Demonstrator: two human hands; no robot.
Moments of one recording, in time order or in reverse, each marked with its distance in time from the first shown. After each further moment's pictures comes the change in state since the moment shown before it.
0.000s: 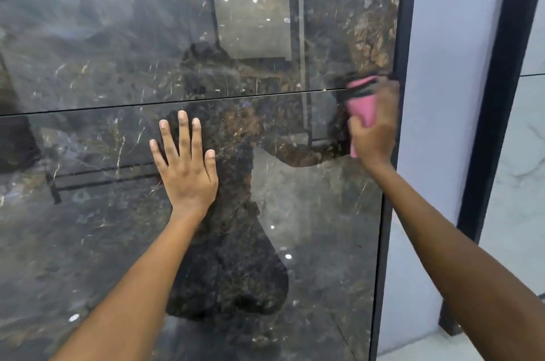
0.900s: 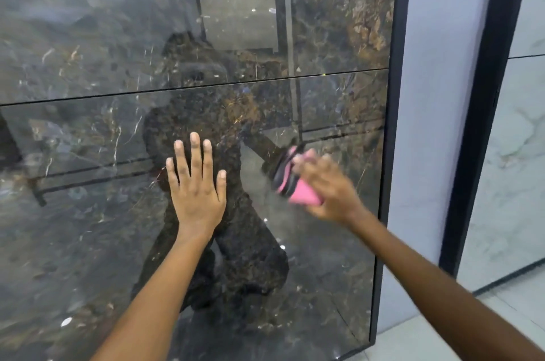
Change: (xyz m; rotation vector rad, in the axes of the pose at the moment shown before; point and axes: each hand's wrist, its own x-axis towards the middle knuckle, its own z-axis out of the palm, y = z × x) left_hand -0.051 -0.004 0.002 -0.032 -0.089 0.079; right_hand -0.133 -0.006 0.007 -0.136 -0.468 -0.651
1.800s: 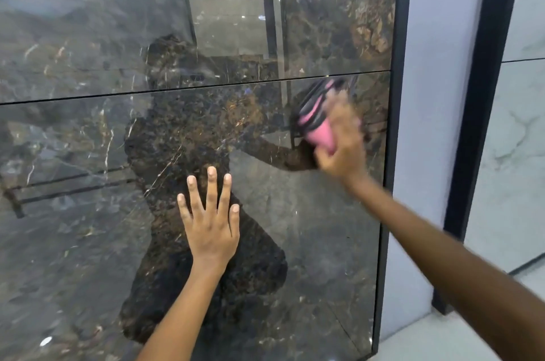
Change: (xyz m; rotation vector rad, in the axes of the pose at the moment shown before) left_hand -0.048 0.010 0.019 -0.083 0.013 0.010; right_hand 0.074 0.019 -0.024 0.058 0.261 0.406
